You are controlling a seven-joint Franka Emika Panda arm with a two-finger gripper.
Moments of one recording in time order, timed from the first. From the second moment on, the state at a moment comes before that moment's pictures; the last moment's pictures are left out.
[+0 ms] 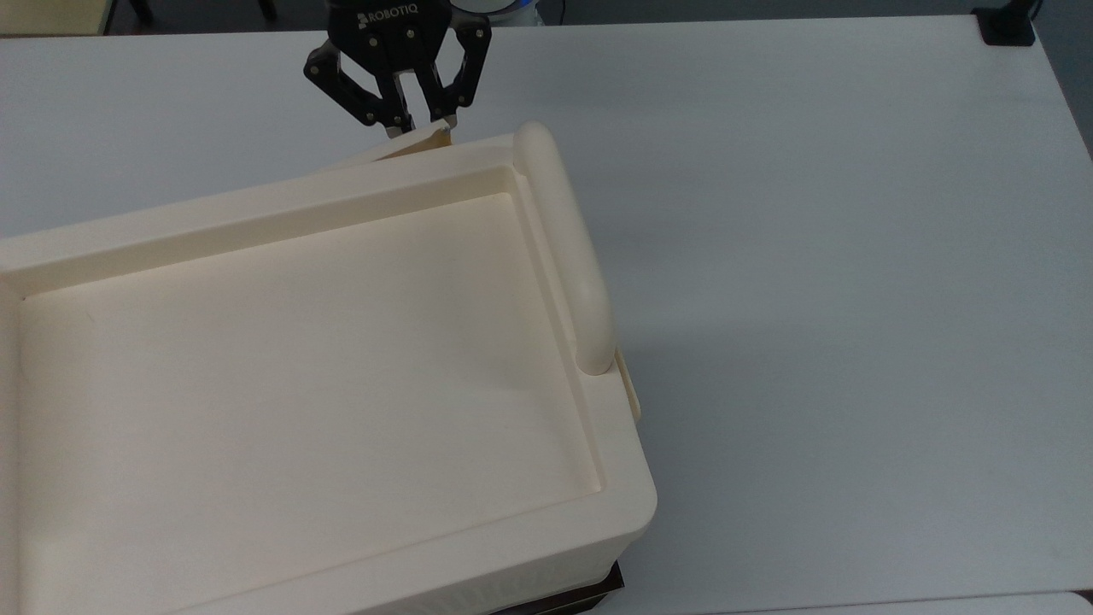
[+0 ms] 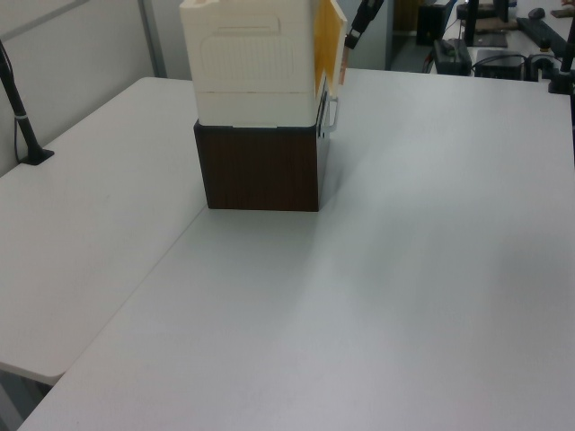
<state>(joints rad) 0.02 0.12 -0.06 -1.52 0.25 2.08 -0.28</state>
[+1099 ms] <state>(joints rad) -0.20 0.06 -0.13 -1.52 0.25 1.75 -0.48</state>
